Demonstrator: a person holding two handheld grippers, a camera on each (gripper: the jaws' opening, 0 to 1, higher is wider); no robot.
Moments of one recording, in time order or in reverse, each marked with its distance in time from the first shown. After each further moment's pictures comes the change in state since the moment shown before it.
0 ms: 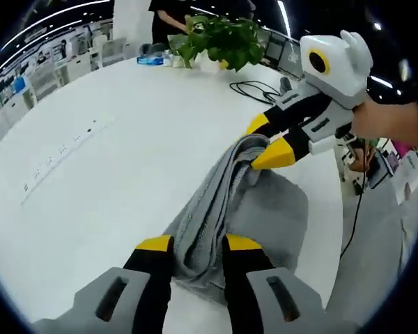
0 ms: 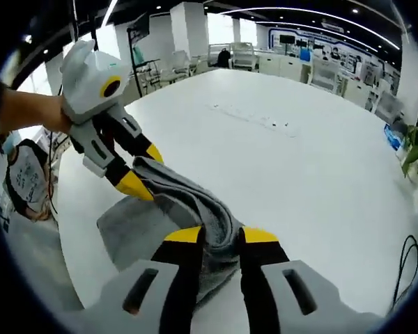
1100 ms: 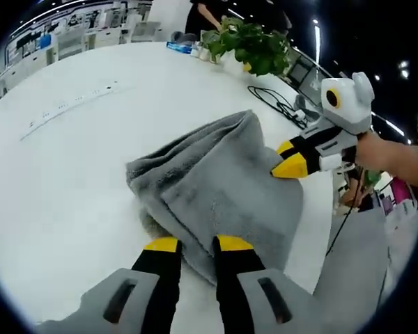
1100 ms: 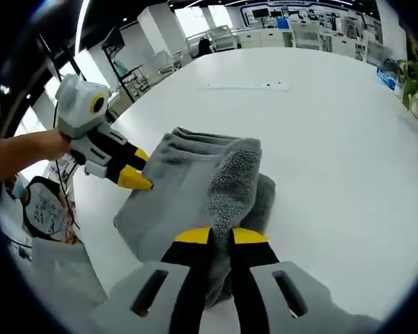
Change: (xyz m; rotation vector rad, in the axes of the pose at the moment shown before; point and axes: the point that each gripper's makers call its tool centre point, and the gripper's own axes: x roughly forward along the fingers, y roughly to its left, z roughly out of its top) left arm -0.011 -0.017 -0.041 -0.209 0.029 -0.008; right arm -0.009 0.028 -0.041 0.238 0.076 0.074
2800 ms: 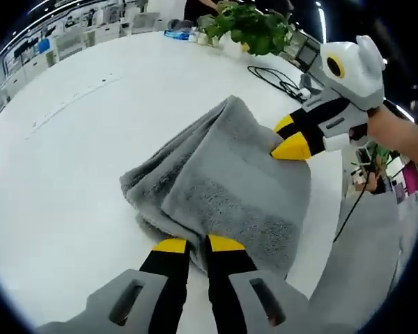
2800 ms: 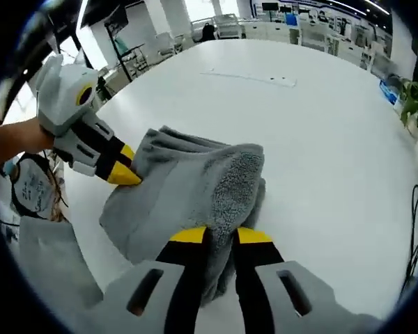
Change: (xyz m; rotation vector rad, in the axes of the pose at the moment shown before) left arm 0.006 -0.016 -0.021 0.119 0.076 0.124; right arm -0.006 -0.004 -0.016 -0.180 0.074 -0.114
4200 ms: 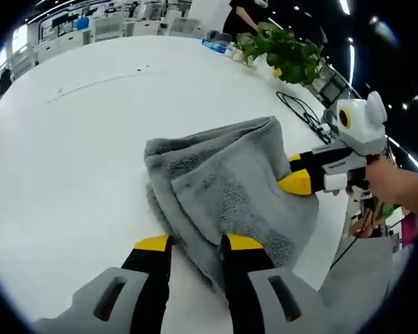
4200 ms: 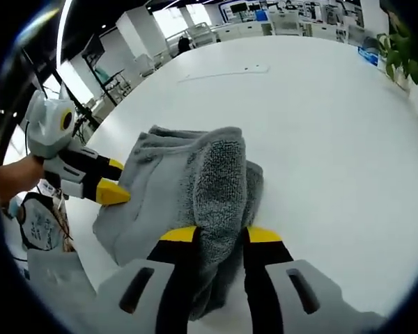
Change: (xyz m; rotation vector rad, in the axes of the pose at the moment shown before) left arm 0.012 0.012 -0.007 -0.306 -0.063 0.009; right arm 0.018 -0.004 -0.016 0.263 -0.050 0.044
